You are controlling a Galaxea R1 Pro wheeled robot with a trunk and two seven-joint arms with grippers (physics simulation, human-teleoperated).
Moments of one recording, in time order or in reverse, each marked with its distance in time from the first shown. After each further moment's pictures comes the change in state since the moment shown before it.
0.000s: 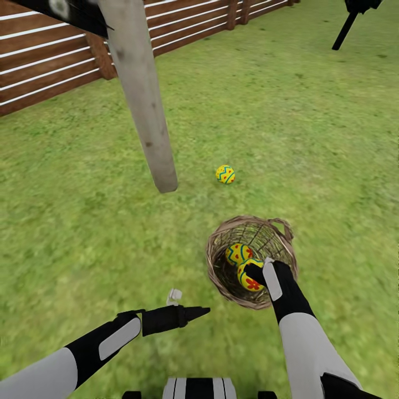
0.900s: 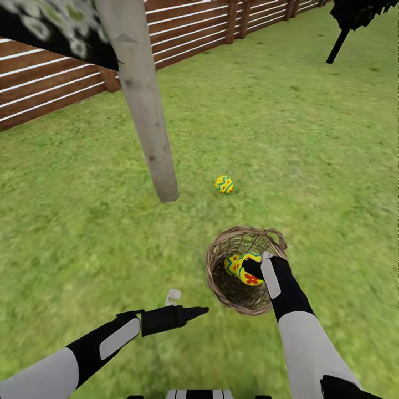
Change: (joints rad) left arm 0.000 -0.009 0.010 0.036 0.005 0.009 -0.014; right arm 0.000 0.000 0.062 -0.054 -0.001 0.029 0.003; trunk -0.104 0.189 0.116
